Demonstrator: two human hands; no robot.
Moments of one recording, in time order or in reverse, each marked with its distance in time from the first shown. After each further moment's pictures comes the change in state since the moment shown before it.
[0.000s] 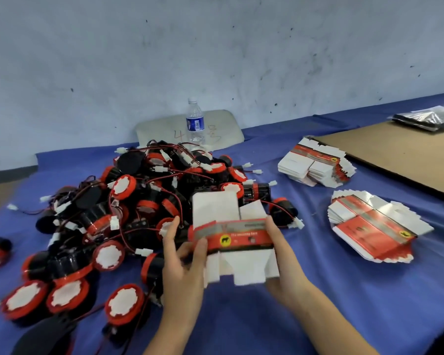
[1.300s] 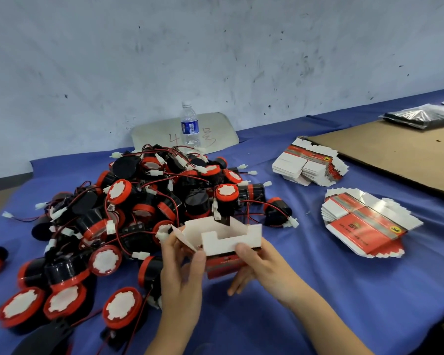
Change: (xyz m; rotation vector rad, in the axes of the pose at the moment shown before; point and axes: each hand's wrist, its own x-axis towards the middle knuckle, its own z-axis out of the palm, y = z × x) left_hand -0.009 0.005 -0.003 0.040 -0.086 0.244; right_hand -0.006 0.004 -0.005 -0.564 -0.151 -0.189
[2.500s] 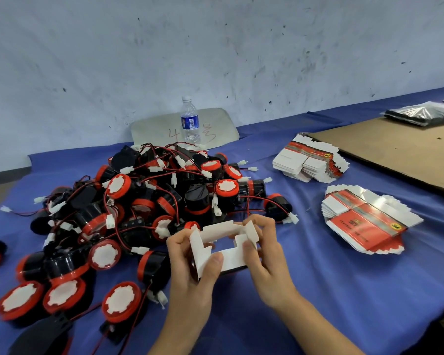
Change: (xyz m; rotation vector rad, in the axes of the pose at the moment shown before) left_hand -0.010 0.008 0.008 -0.049 -0.064 -0.048; right_hand -0.005 0.003 0.015 -0.347 0.324 -0.480
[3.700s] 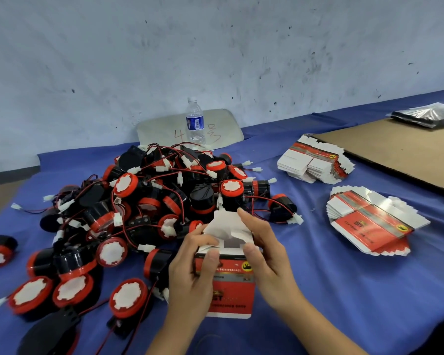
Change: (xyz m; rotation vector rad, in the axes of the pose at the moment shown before) left_hand 0.008 -0.003 -0.009 0.319 -0.015 0.121; right_hand -0.004 -0.005 0.005 0.225 -0.013 0.089
